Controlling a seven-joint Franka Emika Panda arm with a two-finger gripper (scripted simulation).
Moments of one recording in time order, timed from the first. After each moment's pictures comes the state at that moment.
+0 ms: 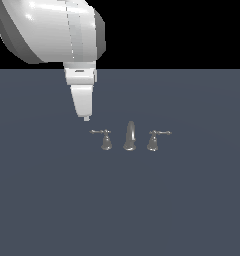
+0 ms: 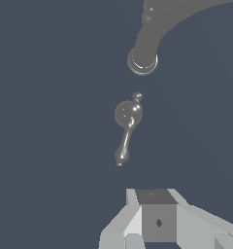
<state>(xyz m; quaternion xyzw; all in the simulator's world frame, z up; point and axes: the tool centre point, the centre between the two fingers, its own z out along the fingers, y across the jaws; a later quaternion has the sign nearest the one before) -0.001 0.111 0.141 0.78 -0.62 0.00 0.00</state>
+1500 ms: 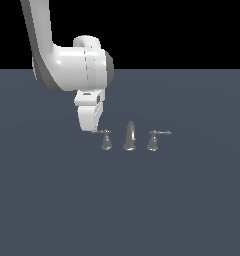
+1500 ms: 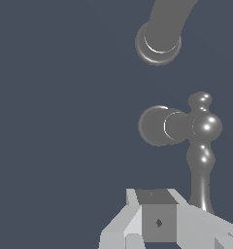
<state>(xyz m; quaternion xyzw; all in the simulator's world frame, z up) 0.041 0.095 0.076 0.69 -0.72 0.00 0.00</state>
